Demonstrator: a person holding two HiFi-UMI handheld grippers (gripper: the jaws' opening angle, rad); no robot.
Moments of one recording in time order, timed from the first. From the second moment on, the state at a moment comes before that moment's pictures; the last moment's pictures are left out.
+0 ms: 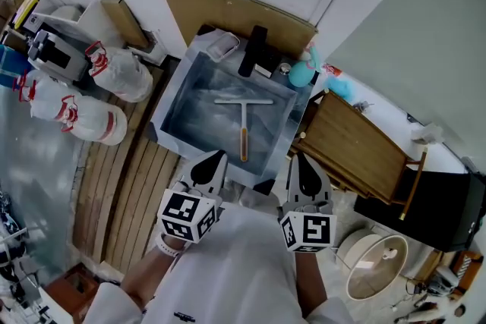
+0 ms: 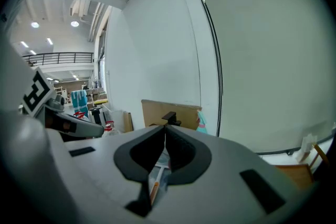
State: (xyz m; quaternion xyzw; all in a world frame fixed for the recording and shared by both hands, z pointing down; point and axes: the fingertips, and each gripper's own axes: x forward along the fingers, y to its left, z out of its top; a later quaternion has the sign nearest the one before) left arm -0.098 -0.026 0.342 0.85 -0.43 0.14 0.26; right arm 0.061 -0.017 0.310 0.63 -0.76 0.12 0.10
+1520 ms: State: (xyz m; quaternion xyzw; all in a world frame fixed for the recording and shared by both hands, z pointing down) left arm -0.032 -0.163 0.630 0.72 -0.47 0.31 0.40; right arm 0.082 -0.124 0.469 0.55 -0.79 0.20 0.17
